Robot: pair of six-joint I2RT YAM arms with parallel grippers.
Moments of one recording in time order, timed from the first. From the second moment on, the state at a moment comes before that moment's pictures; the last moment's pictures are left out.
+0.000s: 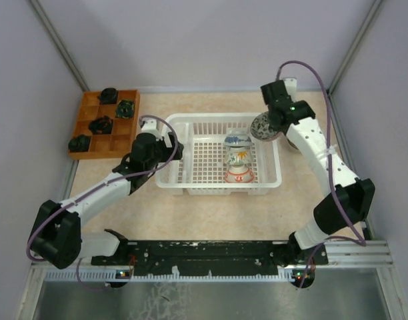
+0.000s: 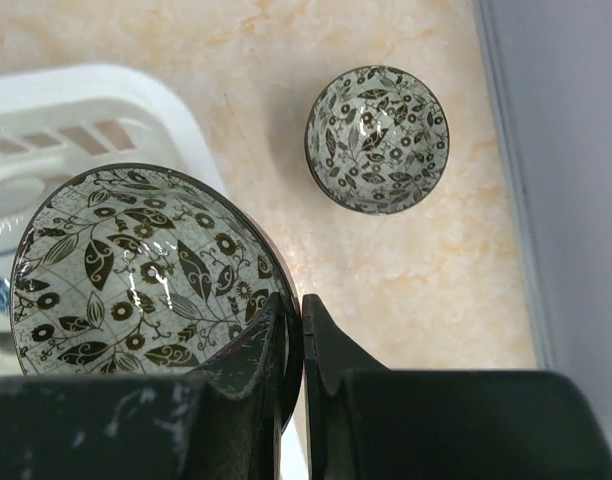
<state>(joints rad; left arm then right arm) -0.51 1.28 0.73 0.18 -0.22 -0.41 0.42 1.54 1.59 -0.98 0.64 0.31</state>
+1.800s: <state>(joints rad) -0.51 1.21 0.68 0.10 -0.13 -0.44 -0.21 1.53 1.27 -0.56 0.19 0.51</state>
